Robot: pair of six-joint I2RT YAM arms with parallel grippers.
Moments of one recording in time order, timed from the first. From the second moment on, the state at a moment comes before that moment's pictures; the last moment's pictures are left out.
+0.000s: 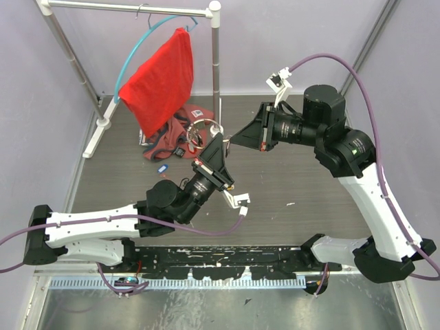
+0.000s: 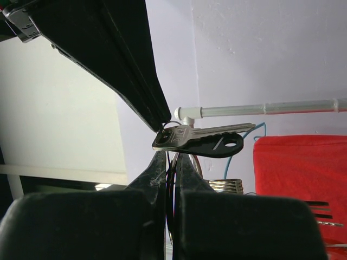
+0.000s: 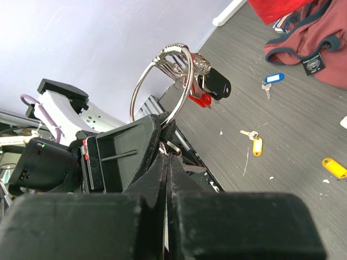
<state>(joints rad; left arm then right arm) -1.39 1.14 0.95 0.52 -0.65 2.08 0.58 1.21 1.73 -0.77 -0.56 0.57</state>
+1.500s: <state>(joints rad) -1.41 1.12 0.97 0.42 -0.70 1.83 0.50 1.01 1.53 -0.63 -0.38 0.38</state>
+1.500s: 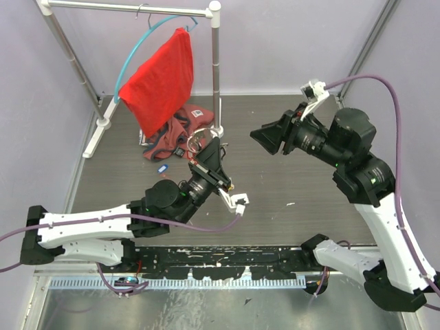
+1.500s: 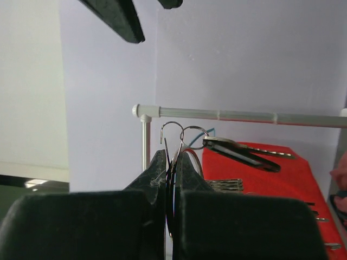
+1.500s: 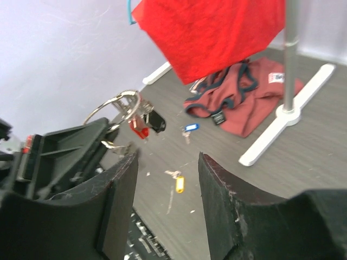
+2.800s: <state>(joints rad) -1.01 1.35 1.70 -0.95 -0.12 0.38 0.50 0.85 1.30 -0.48 -0.29 0.09</state>
